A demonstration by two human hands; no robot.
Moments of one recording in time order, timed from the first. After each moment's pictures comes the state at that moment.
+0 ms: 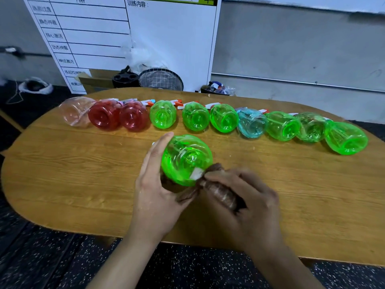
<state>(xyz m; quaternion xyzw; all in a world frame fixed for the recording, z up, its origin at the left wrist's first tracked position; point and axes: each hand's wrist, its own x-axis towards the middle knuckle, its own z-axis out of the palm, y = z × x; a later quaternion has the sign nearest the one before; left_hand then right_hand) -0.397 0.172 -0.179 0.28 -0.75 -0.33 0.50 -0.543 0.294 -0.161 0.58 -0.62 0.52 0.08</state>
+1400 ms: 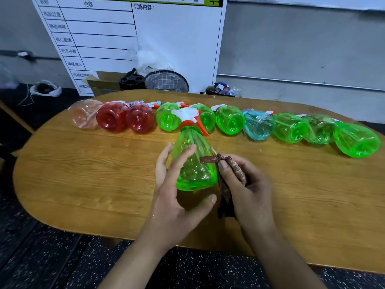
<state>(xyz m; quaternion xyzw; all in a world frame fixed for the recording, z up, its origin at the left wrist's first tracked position) -0.396 0.182 -0.190 0.24 -0.76 -0.43 0.42 -0.543 0.257 -0.165 0.34 -0.54 0.73 -0.23</state>
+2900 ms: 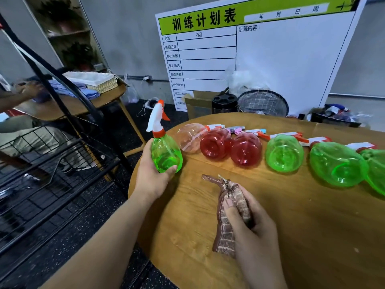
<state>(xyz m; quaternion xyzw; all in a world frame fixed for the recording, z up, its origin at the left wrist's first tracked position) -0.224 -0.059 -0.190 0.60 -0.63 -0.25 0.42 -0.413 0.103 -0.199 0.32 -0.53 0.66 -0.43</state>
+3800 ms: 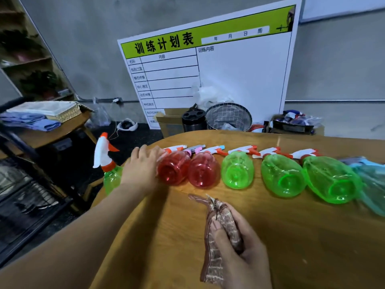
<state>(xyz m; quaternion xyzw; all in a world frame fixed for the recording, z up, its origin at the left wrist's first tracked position) -0.321 -0.114 -0.132 0.62 -0.78 0.07 0.03 -0.460 0.111 -0.187 0.24 -0.51 0.72 -0.40</state>
